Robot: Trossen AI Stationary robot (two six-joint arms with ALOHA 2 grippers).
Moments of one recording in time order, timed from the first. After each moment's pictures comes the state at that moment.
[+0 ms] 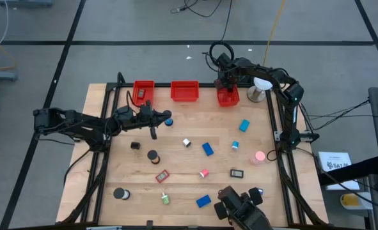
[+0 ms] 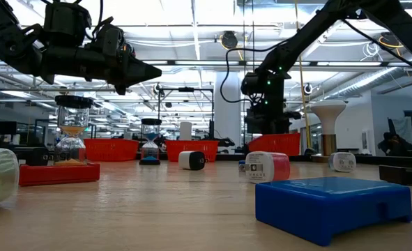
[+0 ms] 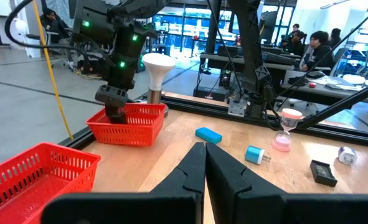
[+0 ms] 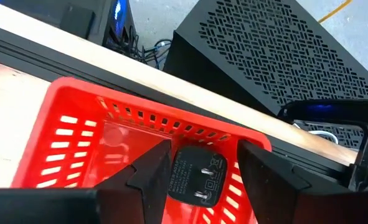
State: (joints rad) left arm 0.28 1.25 0.26 1.00 0.08 -0.09; right arm -0.85 2.00 1.54 -0.81 0.24 0.31
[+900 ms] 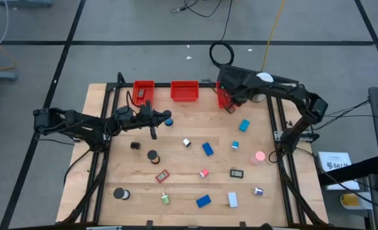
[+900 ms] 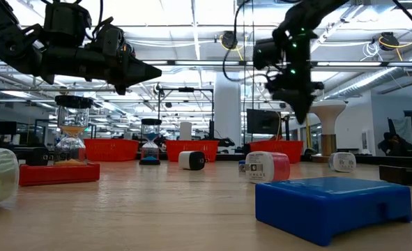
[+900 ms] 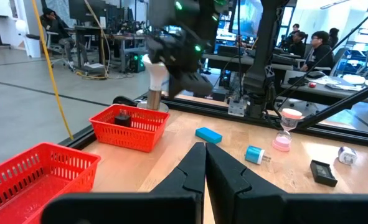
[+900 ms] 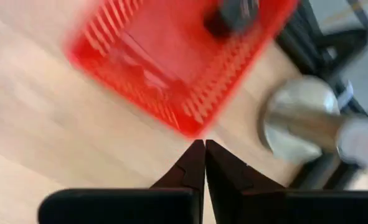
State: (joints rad) left arm 0.28 1.25 0.26 1.00 0.08 -0.09; right arm -0.57 1.63 1.24 -1.08 0.36 0.27
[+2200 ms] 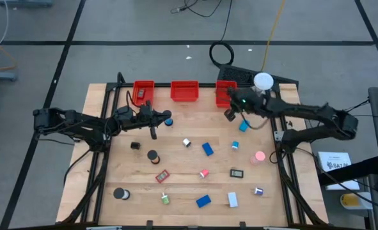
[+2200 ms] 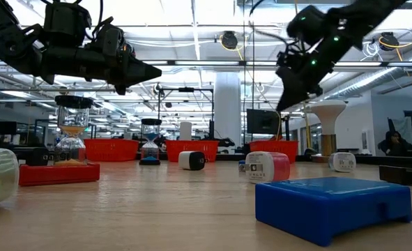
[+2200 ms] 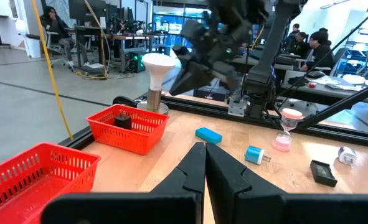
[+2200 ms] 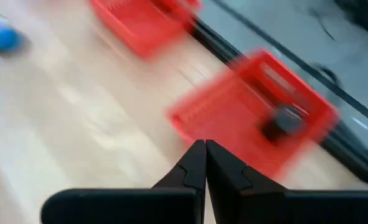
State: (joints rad) left arm 0.28 1.25 0.26 1.00 0.08 -0.09; right arm -0.45 1.18 0.69 -0.19 0.23 0.15
